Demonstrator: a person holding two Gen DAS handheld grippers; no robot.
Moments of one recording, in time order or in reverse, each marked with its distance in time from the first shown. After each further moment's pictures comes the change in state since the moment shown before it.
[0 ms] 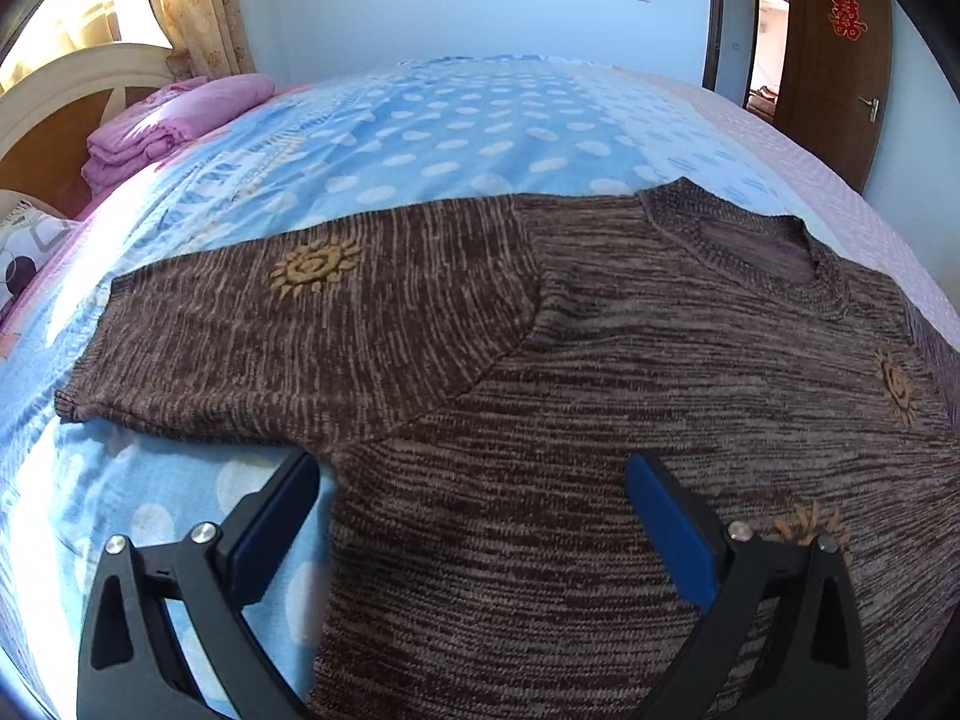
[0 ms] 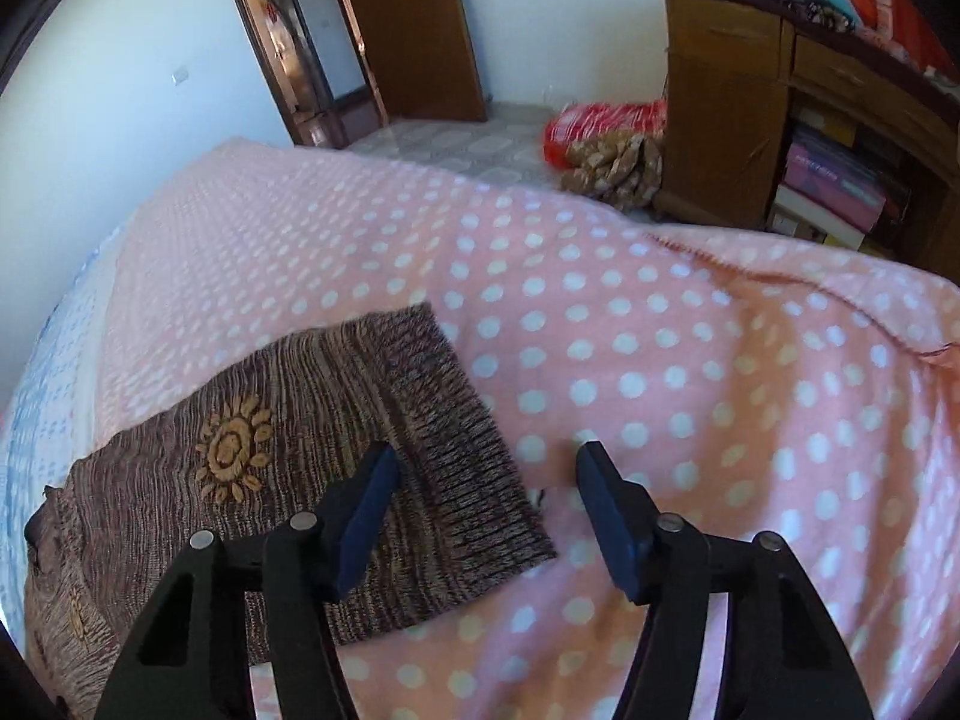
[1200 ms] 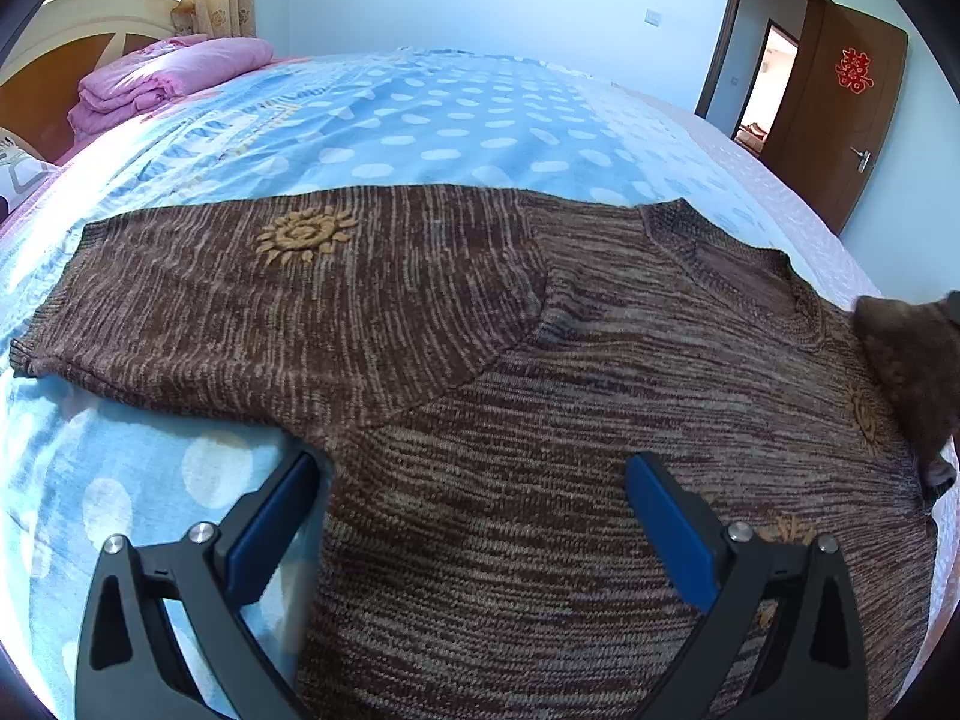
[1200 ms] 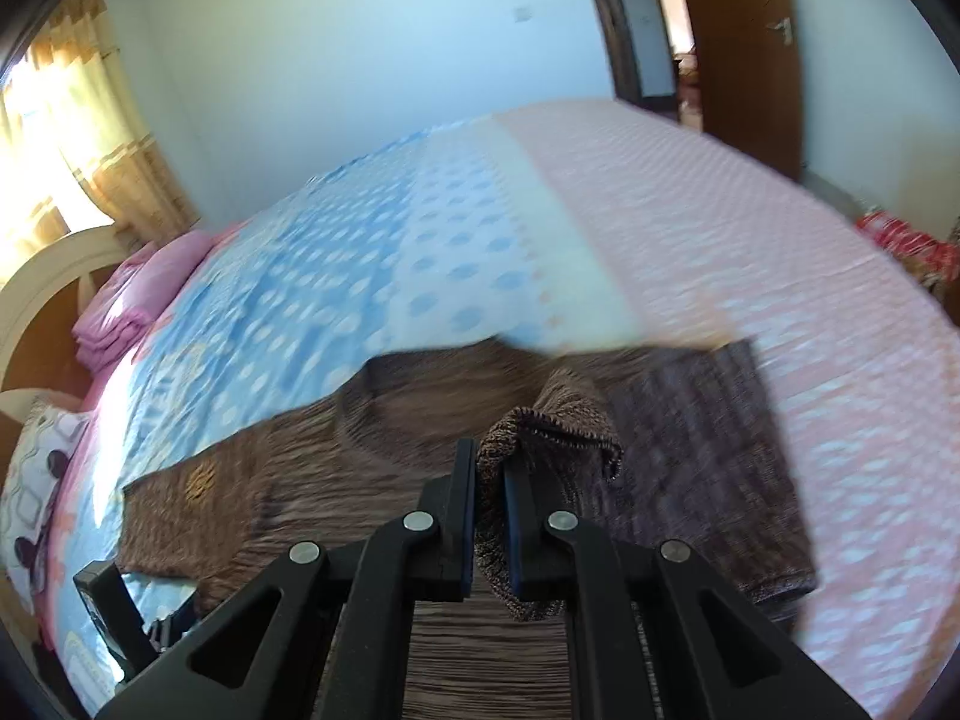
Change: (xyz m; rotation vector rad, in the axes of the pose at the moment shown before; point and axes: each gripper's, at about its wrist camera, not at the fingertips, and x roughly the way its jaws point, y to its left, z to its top) left arm 0.006 0.019 -0.002 -0.101 0.002 -0.121; right arm -0.111 0.330 -0.123 -0.471 0.025 0.538
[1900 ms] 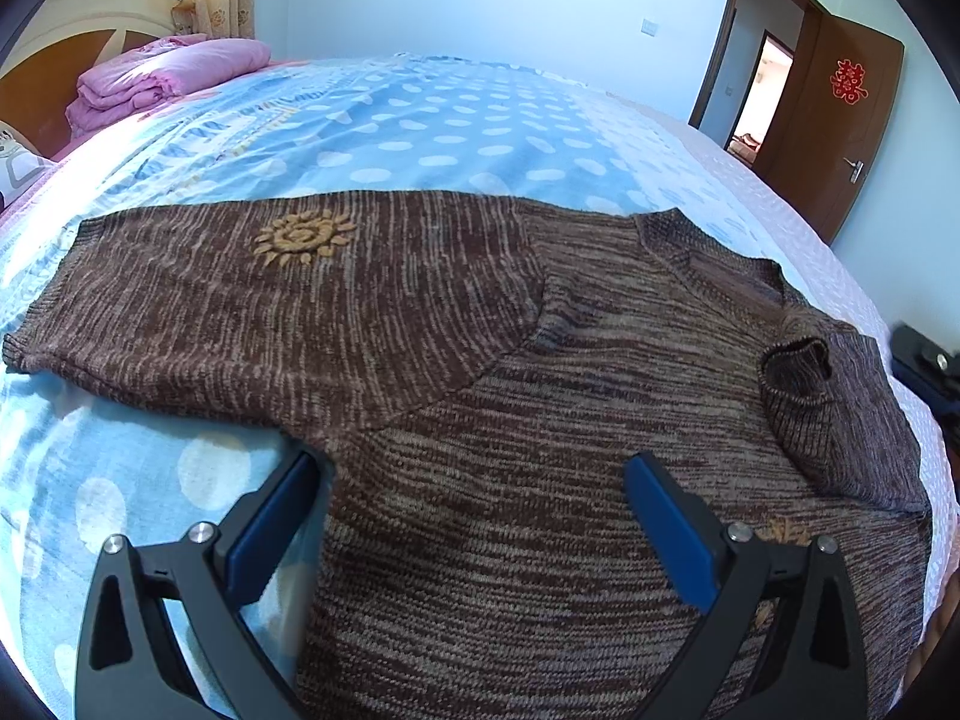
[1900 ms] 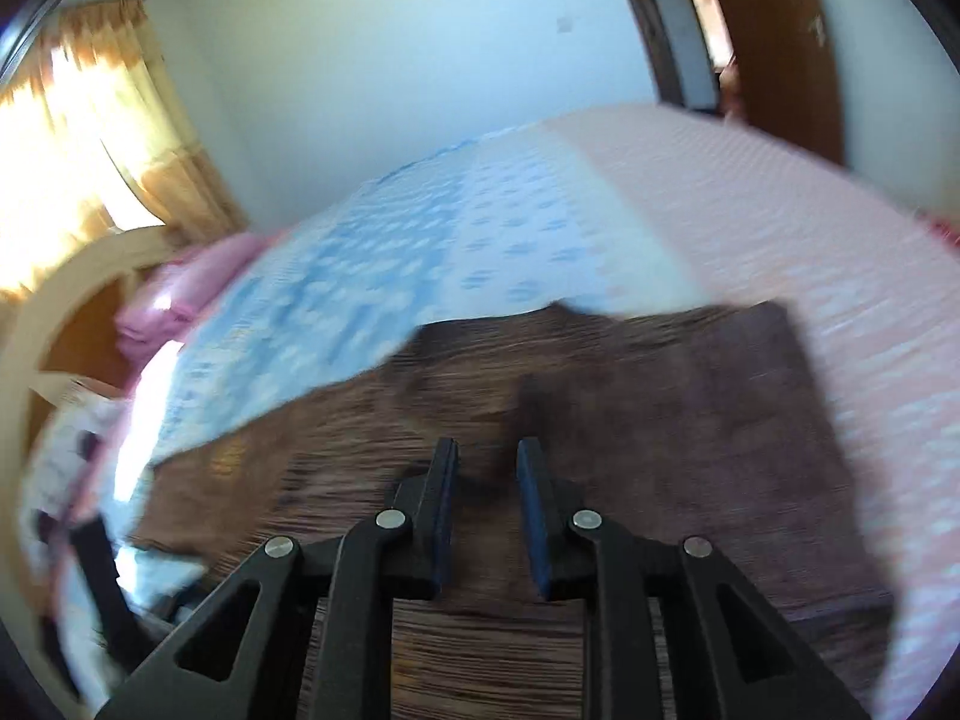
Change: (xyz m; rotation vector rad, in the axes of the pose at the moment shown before) left arm -0.001 0.002 -0.001 -0.010 -0.020 -0.023; right arm 0.010 -0.006 -0.044 -0.052 -0.079 0.062
